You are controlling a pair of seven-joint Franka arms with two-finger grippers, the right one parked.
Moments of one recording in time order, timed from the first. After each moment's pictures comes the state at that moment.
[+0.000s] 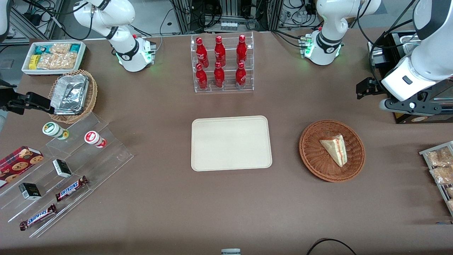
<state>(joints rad) -0.01 0.00 -0.13 -1.63 0.01 1.47 0.03</state>
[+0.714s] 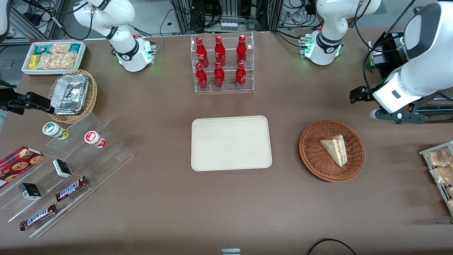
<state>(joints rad) -0.01 0.03 -0.12 -1.74 -0.02 1.54 0.03</state>
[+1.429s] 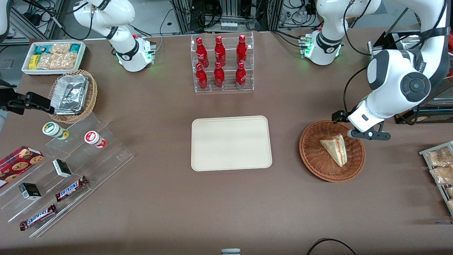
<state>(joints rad) 0.00 0.04 -0.11 -2.12 -0.02 2.05 0.00</state>
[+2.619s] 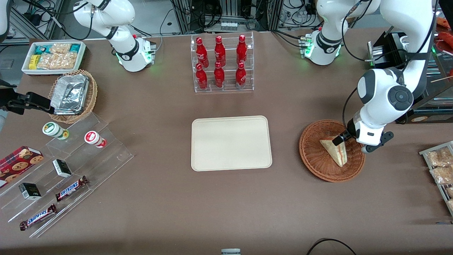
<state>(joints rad) 0.03 0.17 -0.11 -2.22 -0.02 2.38 -0.63</state>
